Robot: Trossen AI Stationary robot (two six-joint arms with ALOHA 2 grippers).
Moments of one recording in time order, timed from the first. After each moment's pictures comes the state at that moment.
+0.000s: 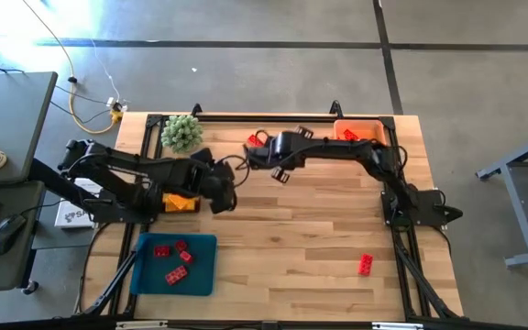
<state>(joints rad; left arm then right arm) -0.03 1.44 1.21 -1.05 -0.57 -0.40 -0.11 2.16 2.08 -1.57 0.59 0.45</state>
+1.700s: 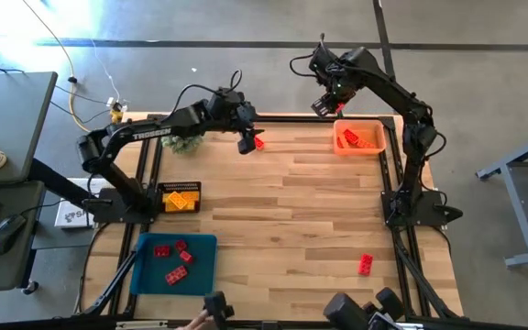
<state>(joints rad) 0.63 1.59 1.21 -0.21 0.08 0.34 -0.74 1.90 2.08 -1.57 0.24 0.18</state>
